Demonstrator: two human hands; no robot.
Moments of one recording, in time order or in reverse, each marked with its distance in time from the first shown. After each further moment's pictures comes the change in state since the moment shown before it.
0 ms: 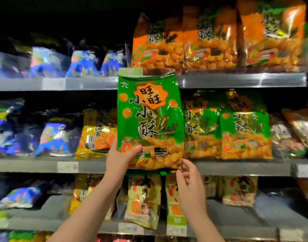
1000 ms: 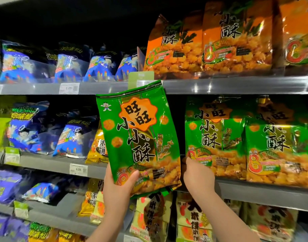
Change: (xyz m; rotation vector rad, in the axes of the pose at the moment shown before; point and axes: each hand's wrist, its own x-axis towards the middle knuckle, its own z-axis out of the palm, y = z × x) left_hand -0.025 -0.037 0.010 0.120 0.355 0.041; right_hand 0.121 0.008 0.022 -0.772 -0.222 -0.284
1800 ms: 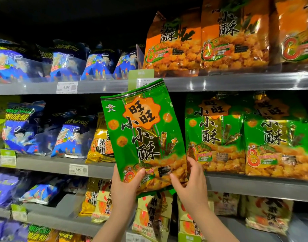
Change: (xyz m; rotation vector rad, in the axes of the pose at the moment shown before) left_hand 0.003 -0.008 0.003 -0.106 -0.106 -0.056; right_hand -0.048 -0.015 0.025 0.628 0.178 -0.001
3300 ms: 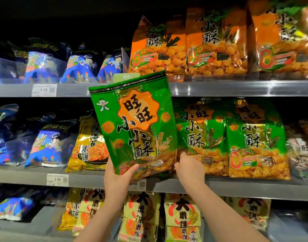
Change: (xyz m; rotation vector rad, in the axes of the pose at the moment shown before) left_hand 0.039 -0.002 0.026 0.056 -0.055 0.011; right_hand 0.071 0.011 -0.022 -0.664 -0.060 0.077
